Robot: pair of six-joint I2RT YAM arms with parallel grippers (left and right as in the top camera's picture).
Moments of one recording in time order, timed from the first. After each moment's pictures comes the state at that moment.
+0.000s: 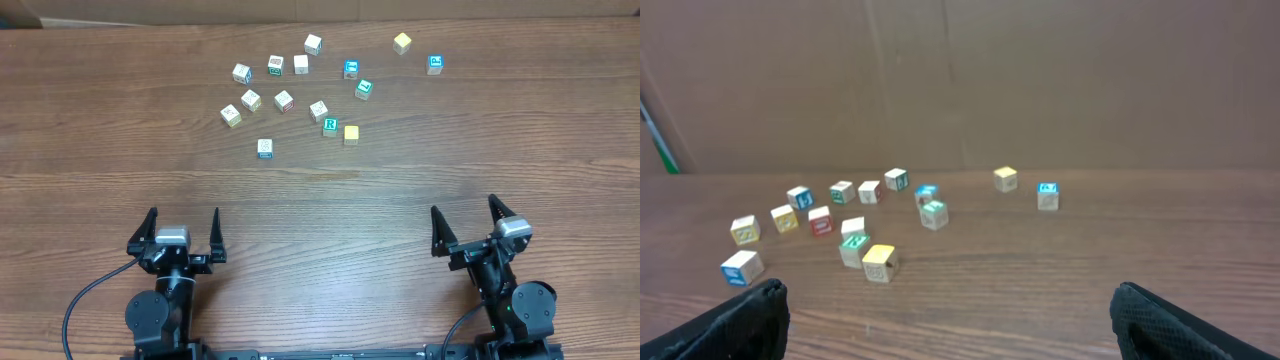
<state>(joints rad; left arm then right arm) 0.14 0.02 0.01 -0.06 0.14 0.06 0.13 0.01 0.02 -0.01 -0.09 0.11</state>
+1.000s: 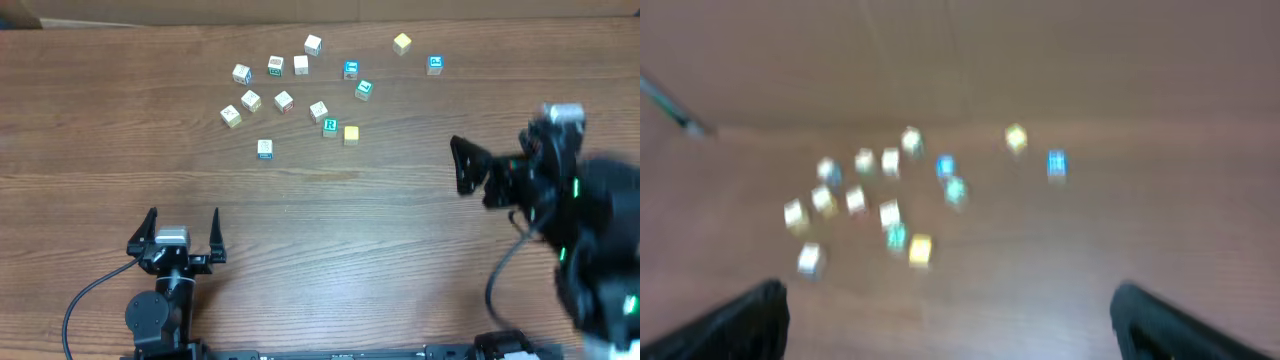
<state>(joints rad) 0.14 0.01 0.01 -0.06 0.13 0.06 0.13 0.94 1.27 -0.79 -0.13 0.15</state>
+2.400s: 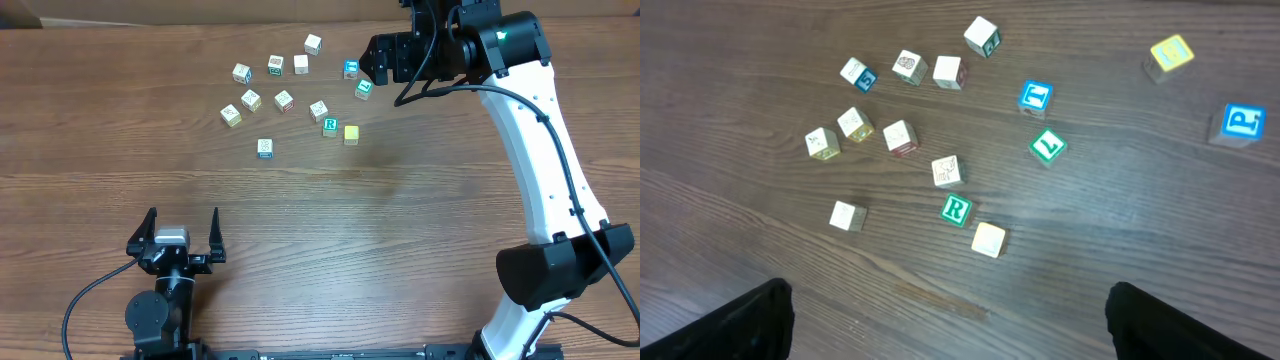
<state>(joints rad) 0.14 0.02 0.01 -0.06 0.13 0.06 0.26 1.93 2.14 -1.16 -0.27 0.13</state>
